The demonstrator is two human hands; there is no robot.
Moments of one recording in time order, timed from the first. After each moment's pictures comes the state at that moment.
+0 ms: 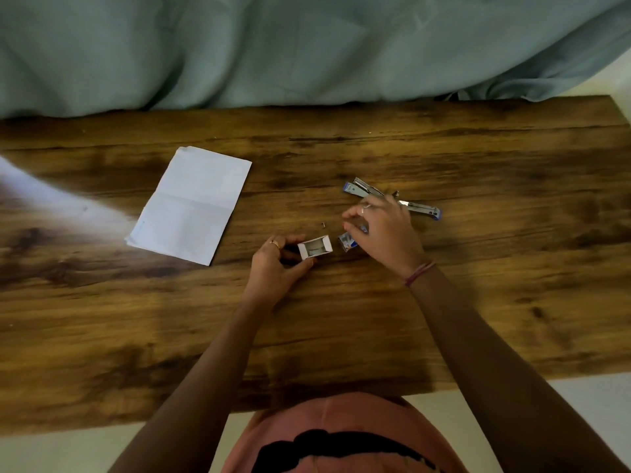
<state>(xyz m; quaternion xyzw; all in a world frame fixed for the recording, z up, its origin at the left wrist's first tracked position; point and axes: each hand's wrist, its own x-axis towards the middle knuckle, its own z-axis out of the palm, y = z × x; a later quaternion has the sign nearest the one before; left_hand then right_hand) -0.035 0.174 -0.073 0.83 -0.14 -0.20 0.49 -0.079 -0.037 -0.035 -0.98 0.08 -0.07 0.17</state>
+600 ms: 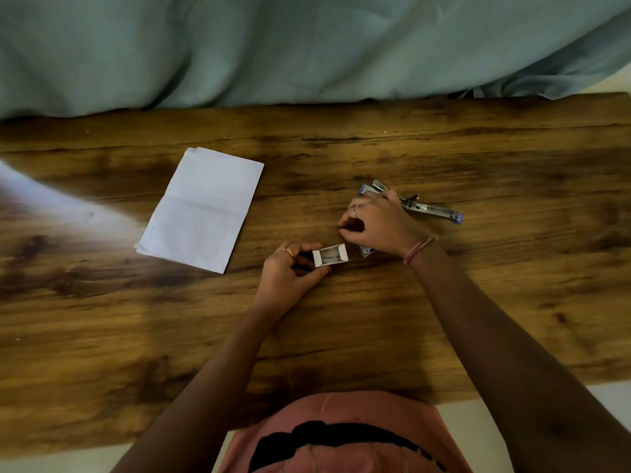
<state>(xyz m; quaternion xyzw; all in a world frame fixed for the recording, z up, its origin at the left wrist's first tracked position) -0.026 0.185 -0.076 0.80 -0.18 -0.23 0.53 -0.034 -0.032 -0.035 -0.99 -0.03 0.06 0.11</state>
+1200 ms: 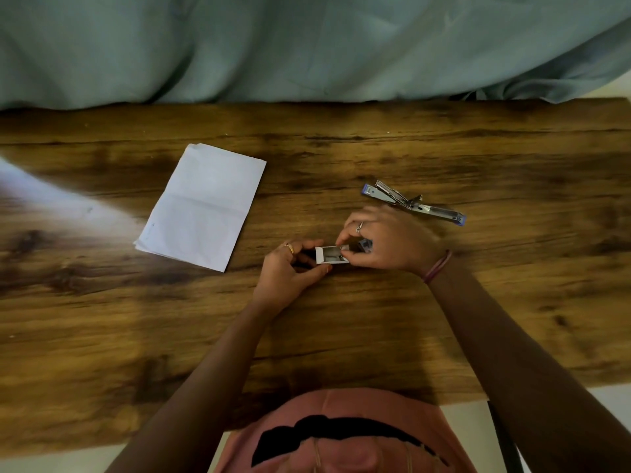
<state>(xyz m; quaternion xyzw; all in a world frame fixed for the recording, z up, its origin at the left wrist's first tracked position) -0.020 0.188 -0.076 0.79 -0.18 -0.25 0.53 -0.057 -0.022 -0.012 -0.98 -0.13 0.08 0.15</state>
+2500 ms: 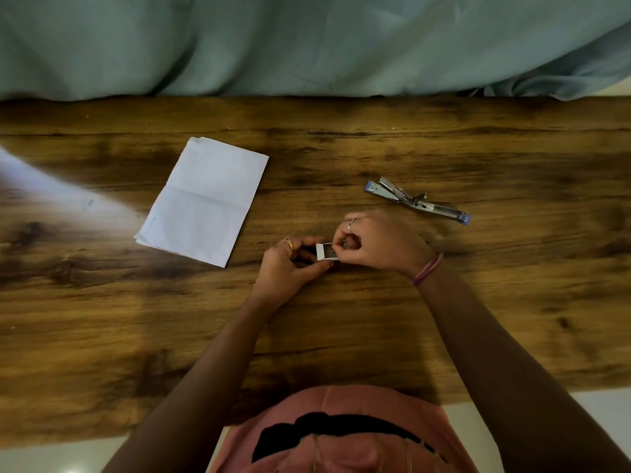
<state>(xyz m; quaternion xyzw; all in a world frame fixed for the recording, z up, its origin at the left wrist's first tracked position) -0.019 0.189 -0.073 0.78 -0.17 -0.26 0.54 -0.052 -0.004 -0.013 -0.97 -0.09 0.08 0.22</state>
